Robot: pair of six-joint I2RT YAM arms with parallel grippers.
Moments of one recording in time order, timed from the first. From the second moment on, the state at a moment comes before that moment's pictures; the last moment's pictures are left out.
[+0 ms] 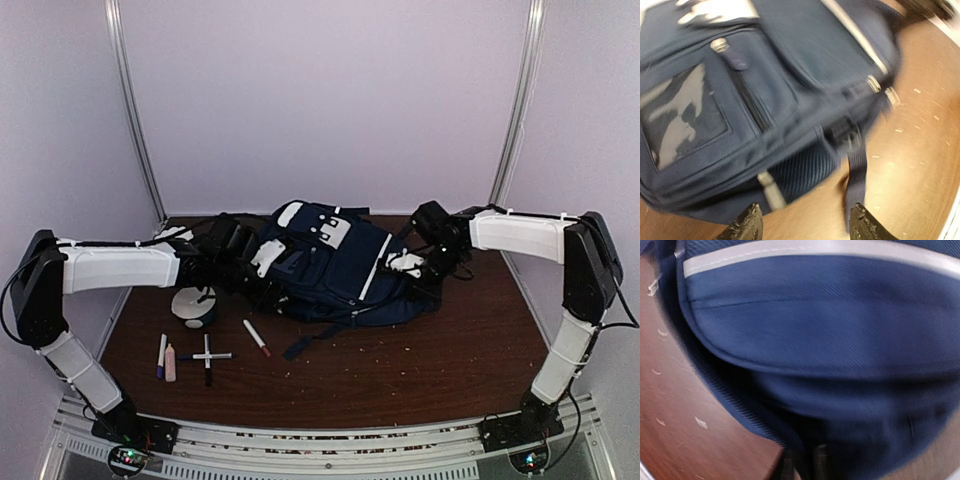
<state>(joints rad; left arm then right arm) -0.71 1.60 1.04 -0.25 0.21 0.07 0.51 1.76 1.30 -0.80 -0.13 -0.68</state>
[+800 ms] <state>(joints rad) -0.80 1.61 1.00 -0.07 0.22 0.19 0.69 1.65 1.00 -0.47 -0.24 -0.17</state>
